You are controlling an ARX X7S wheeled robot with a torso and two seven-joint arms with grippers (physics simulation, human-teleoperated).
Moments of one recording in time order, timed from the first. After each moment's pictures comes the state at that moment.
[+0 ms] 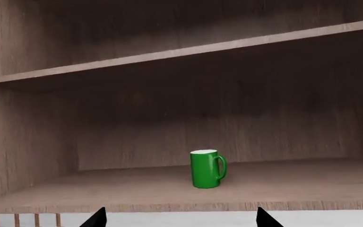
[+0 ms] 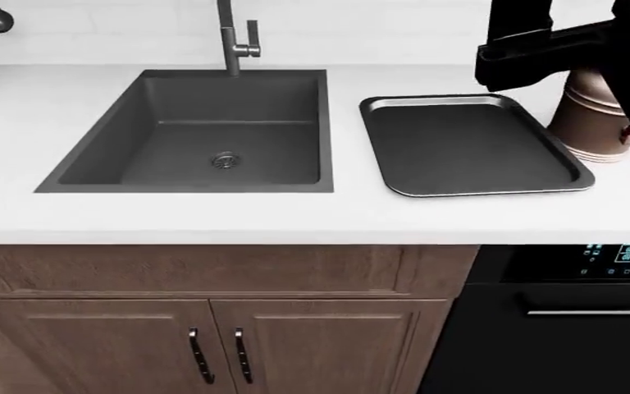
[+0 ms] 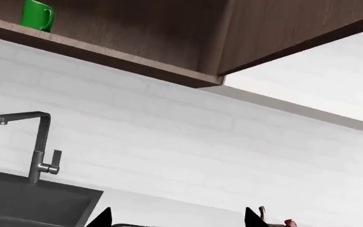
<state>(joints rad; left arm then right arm) -2.28 -0.06 0.56 -1.12 -0.49 -0.73 -0.25 1.53 0.80 -0.49 -0.51 1.69 1.08 1.19</state>
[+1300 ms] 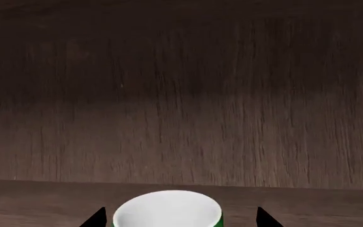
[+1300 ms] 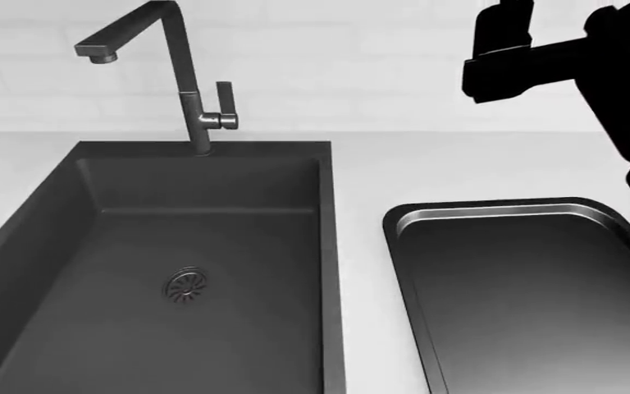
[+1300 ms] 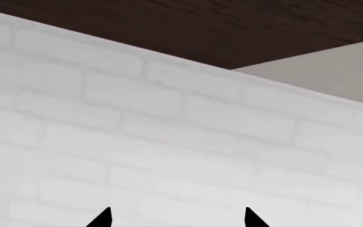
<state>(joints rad) -2.31 -0.05 0.53 -1.24 -0.49 -0.71 -0.24 1.48 0.80 -0.52 -0.49 1.64 1.05 1.13</state>
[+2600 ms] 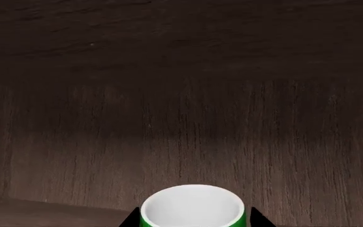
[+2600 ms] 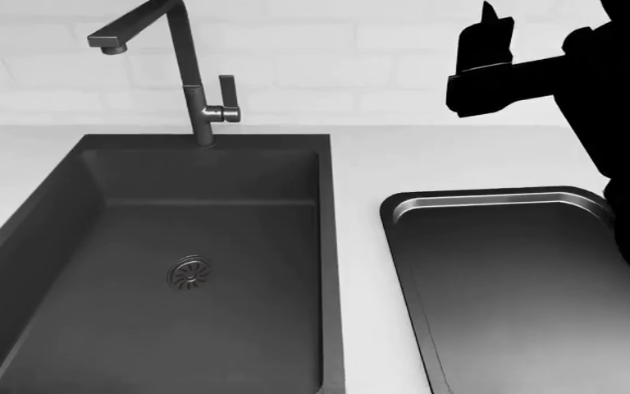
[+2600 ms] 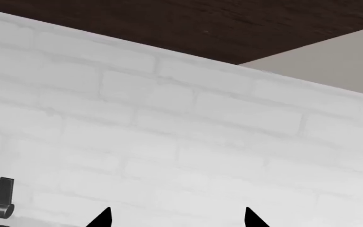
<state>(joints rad) -2.34 -0.07 0.31 -1.09 -0.29 -0.78 -0.24 1.43 0.80 -0.53 -0.52 1.62 1.00 1.12</state>
